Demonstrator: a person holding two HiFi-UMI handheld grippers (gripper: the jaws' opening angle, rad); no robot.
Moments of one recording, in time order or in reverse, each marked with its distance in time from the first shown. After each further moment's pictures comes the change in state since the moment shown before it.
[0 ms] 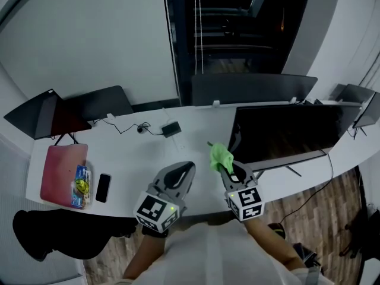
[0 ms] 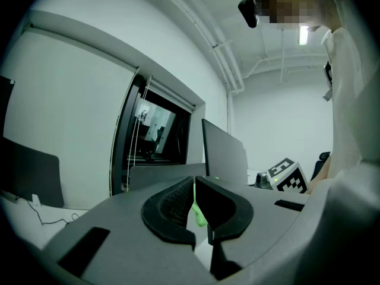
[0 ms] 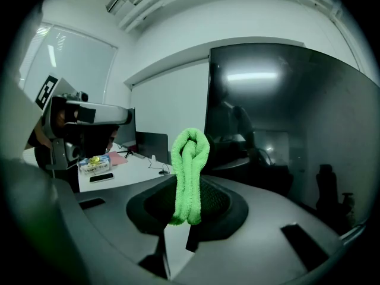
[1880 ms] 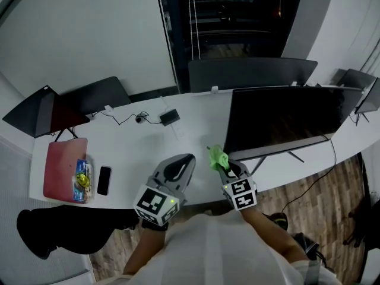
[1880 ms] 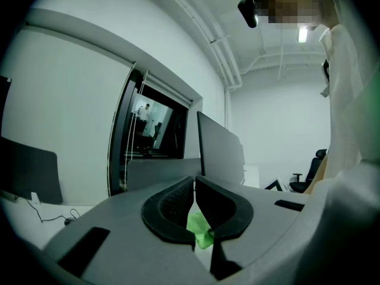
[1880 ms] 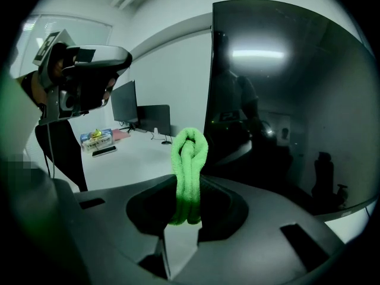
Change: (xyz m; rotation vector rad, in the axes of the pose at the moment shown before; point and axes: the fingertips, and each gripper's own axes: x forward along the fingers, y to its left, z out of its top) left arm -0.001 -0.011 -0.016 0.009 0.045 -0.024; right arm 0.011 0.013 -0.095 0.001 0.215 0.026
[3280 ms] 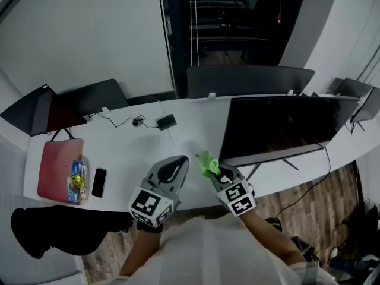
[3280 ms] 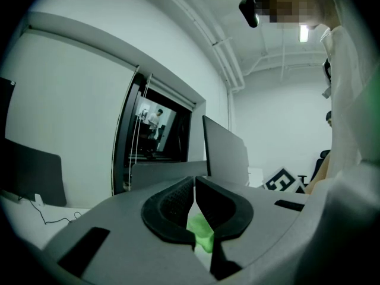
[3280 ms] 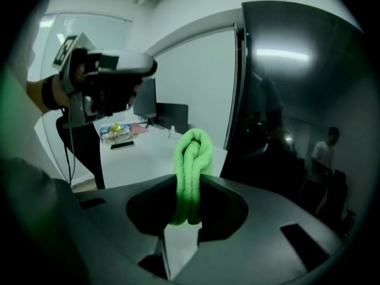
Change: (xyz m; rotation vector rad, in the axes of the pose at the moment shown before) left arm -0.001 0.012 0.009 -0.005 -0.024 0.035; right arm -0.010 0.025 0.030 -0.140 0.032 0.152
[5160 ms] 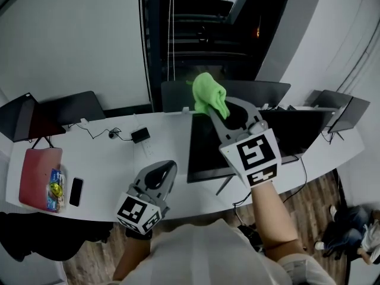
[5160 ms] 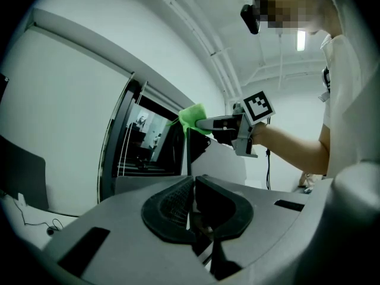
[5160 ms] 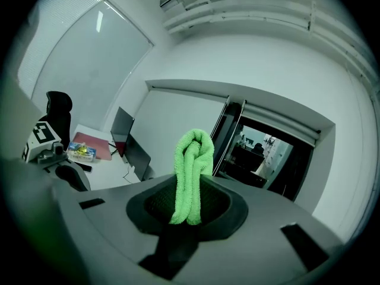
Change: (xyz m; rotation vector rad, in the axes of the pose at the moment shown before) left arm 0.043 -0.041 0.040 -0.022 -0.107 -0.017; right arm -0.141 -0.143 0.263 -0.328 -0.334 -0.287
